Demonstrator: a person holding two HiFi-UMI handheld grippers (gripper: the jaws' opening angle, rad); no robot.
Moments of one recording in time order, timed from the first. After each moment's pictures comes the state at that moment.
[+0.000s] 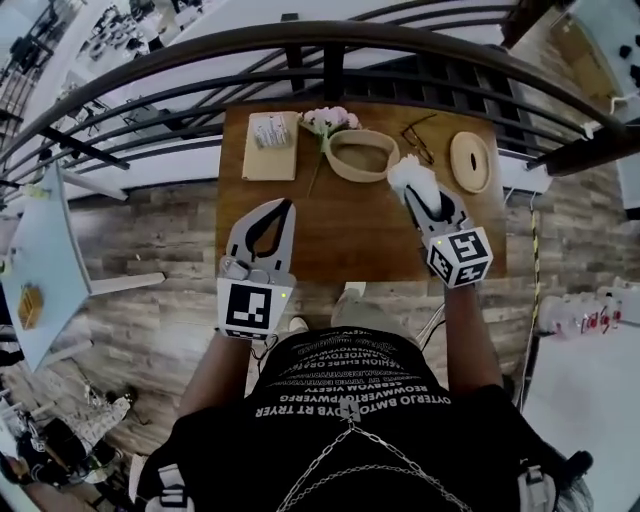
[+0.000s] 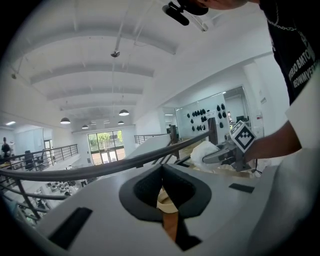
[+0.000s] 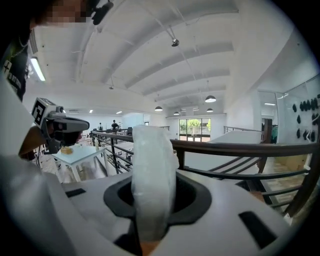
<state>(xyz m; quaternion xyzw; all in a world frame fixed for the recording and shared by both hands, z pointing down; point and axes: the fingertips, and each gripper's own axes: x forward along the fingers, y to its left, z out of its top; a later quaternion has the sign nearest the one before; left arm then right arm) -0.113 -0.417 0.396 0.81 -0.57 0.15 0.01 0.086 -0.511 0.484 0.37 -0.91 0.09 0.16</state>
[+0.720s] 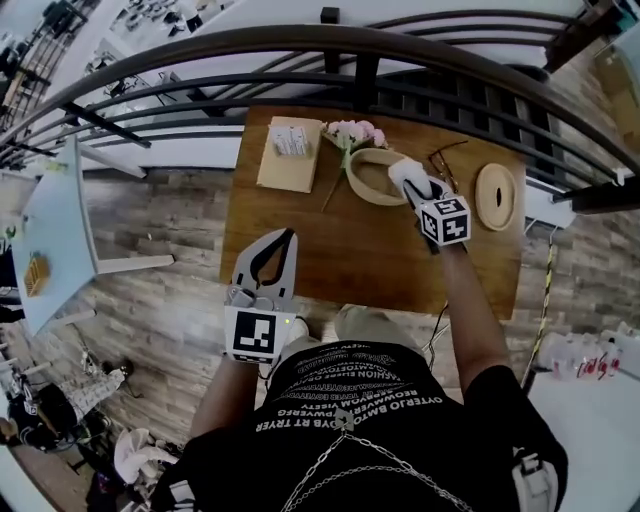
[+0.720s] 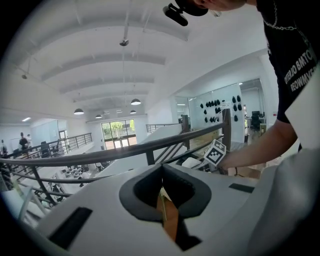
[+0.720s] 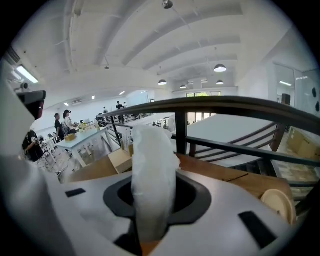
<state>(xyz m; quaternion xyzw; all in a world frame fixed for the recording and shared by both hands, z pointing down) -0.132 -0.432 0.437 0.75 -0.63 0.18 0.07 0.047 -0.641 0.651 0.30 -0.90 0.16 0.28</state>
